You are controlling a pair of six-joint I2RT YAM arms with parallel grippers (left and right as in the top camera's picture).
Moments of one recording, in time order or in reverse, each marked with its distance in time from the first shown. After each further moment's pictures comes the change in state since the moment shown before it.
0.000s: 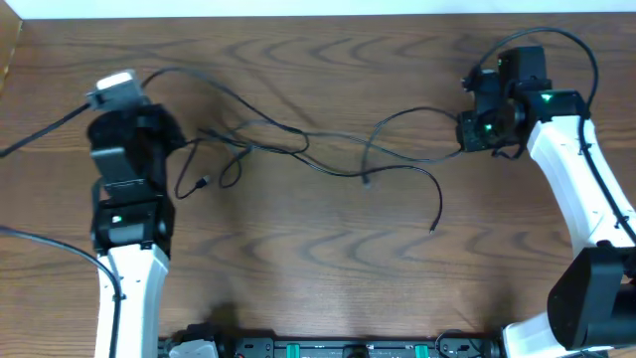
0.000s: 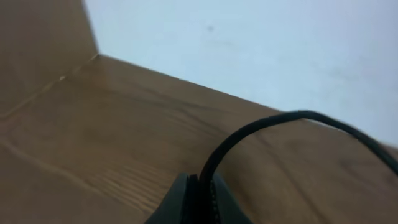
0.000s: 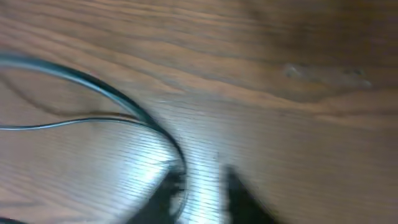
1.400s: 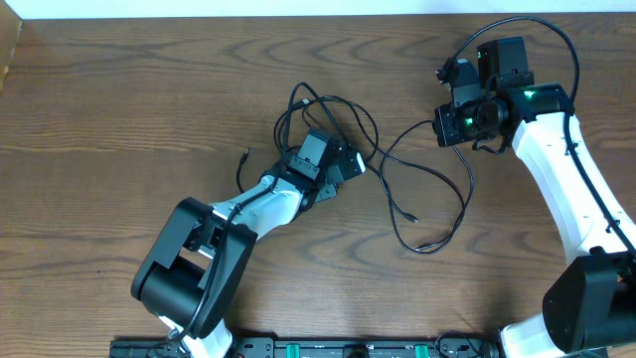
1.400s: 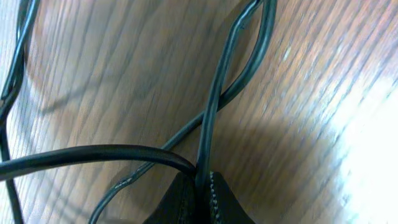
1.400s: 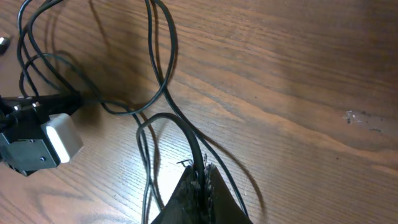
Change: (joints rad) left arm -0.690 0.714 0.021 0.029 0.008 0.917; right arm 0.105 0.000 0.064 0.016 -0.103 -0.009
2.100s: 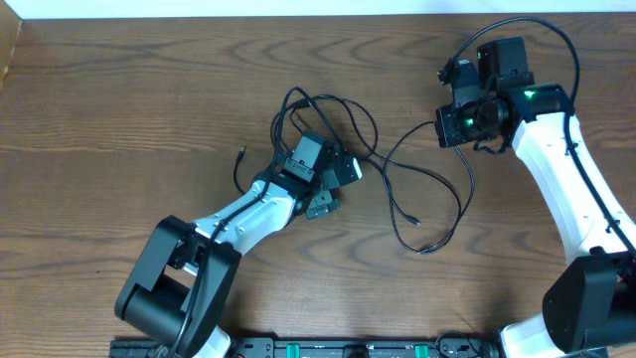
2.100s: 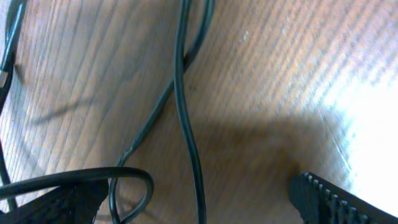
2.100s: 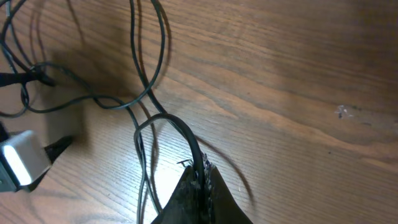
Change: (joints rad) left arm 0.003 -0.084 -0.020 -0.098 0.050 0.000; right arm 0.000 0.000 0.000 -0.009 0.026 0.000
